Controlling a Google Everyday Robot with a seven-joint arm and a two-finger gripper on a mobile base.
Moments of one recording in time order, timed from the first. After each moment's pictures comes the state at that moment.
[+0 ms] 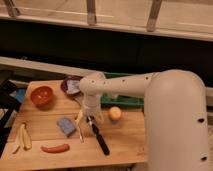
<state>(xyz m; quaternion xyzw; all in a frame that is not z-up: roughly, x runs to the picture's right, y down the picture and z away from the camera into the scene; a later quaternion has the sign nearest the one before) -0.071 0.185 0.787 -0.40 0.23 0.57 0.67</state>
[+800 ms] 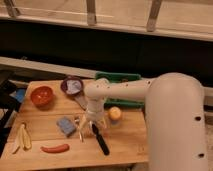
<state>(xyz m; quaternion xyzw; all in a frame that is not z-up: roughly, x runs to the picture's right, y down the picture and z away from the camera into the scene) -0.062 0.215 0.796 -0.42 0.25 0.58 0.66</state>
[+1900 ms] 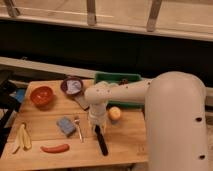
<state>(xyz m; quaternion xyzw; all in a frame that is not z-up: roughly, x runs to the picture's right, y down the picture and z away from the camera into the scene) -0.036 0.231 0.790 -0.39 0.29 0.59 0.65</state>
